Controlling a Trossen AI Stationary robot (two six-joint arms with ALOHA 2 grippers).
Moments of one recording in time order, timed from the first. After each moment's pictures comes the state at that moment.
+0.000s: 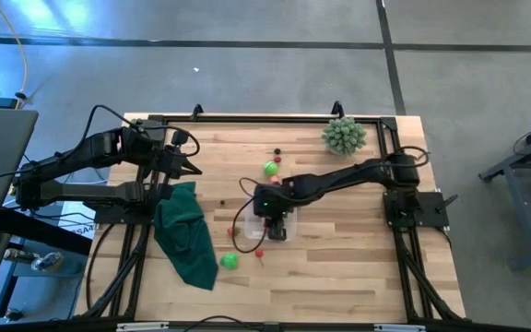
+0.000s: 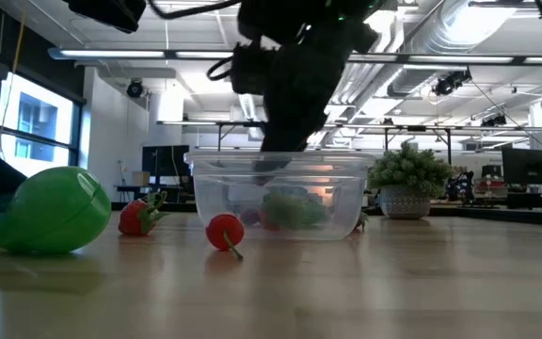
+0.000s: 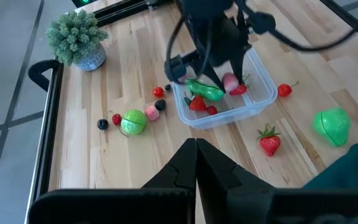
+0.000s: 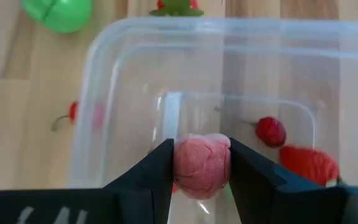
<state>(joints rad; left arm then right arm) 0.42 0.78 0.97 -0.86 0.27 0.52 0.07 2.01 1.46 -0.52 -0.15 0.05</state>
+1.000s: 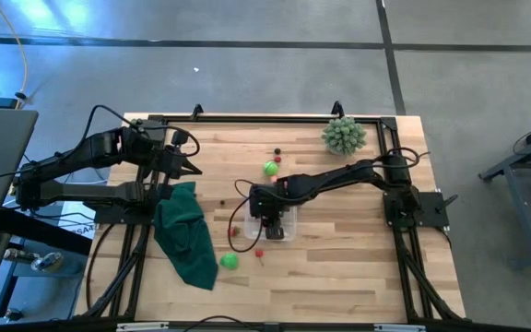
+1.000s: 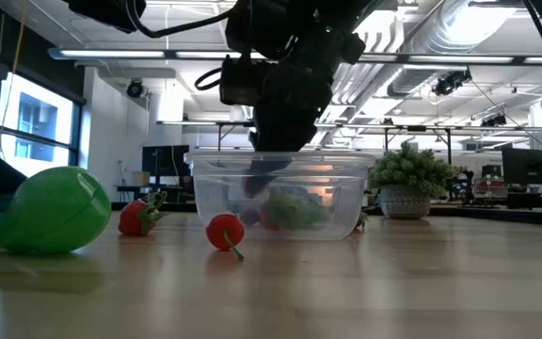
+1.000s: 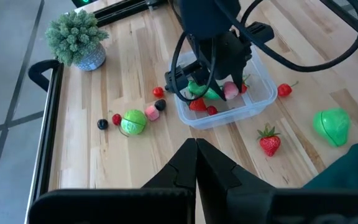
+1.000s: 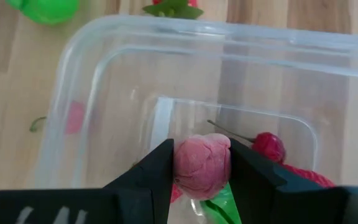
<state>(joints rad) 0.42 0.78 0.97 -0.86 0.27 0.52 0.05 2.07 1.50 -0.52 -0.18 -0.02</state>
